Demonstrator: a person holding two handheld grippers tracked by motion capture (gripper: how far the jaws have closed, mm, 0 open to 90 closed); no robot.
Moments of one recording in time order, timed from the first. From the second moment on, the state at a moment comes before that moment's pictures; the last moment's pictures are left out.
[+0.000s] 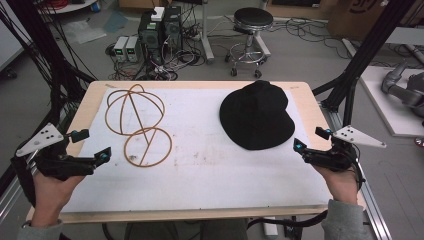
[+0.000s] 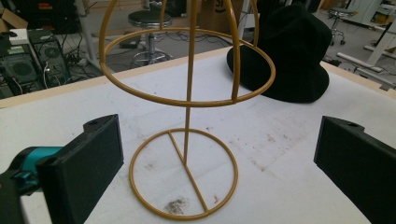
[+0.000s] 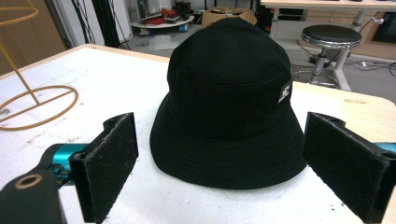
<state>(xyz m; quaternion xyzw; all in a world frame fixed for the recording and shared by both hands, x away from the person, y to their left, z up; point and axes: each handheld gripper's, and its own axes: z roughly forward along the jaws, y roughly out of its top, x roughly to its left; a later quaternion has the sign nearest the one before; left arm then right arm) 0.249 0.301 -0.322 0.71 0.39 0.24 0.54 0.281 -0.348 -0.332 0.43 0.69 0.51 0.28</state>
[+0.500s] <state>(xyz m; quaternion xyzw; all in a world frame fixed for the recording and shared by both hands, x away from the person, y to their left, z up) 0.250 0.300 -0.323 0.71 0.39 0.24 0.54 0.282 -0.346 -0.334 0.43 0.70 0.51 0.28</state>
